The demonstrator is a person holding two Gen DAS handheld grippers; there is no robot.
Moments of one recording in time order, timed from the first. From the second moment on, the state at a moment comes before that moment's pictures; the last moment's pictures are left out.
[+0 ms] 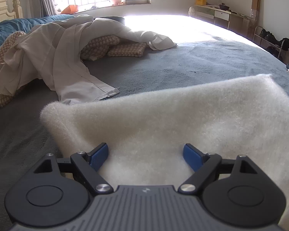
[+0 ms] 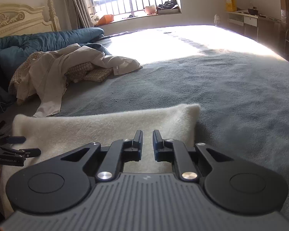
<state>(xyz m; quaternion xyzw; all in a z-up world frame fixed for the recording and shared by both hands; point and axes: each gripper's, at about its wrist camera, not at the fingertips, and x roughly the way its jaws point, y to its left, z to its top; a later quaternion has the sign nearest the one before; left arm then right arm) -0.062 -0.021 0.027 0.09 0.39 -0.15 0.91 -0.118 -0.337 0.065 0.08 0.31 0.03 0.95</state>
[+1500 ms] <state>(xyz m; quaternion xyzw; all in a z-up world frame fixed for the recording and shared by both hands) -0.202 0.041 0.017 -0.07 0.37 -0.20 0.91 -0.238 -0.290 0.000 0.11 0.31 0.01 0.95</state>
